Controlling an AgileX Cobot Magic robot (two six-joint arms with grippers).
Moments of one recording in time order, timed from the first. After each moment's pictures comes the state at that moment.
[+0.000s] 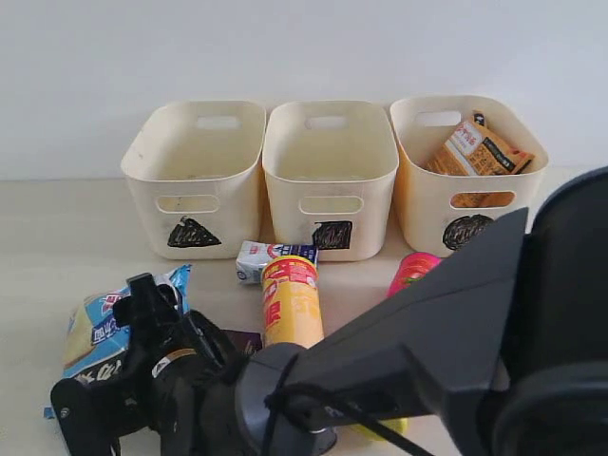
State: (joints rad) left arm -0.01 0.00 0.00 0.02 0.29 0.00; right arm 1.14 2.26 -1.31 0.91 -0.53 -2.08
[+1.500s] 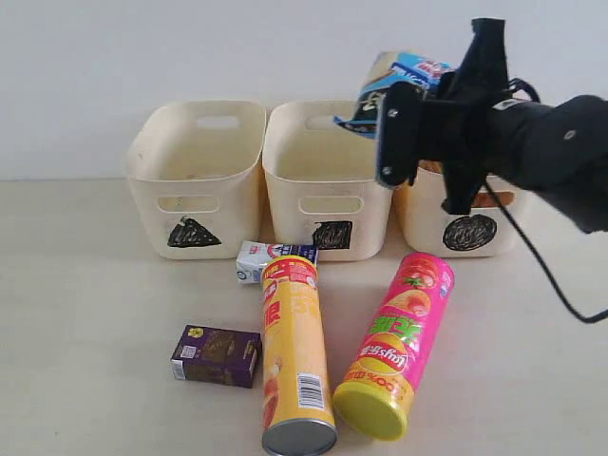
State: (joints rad) left arm -0.01 0.00 0.00 0.02 0.29 0.00; right arm 0.49 1.59 -0.93 0.83 -0.45 -2.12
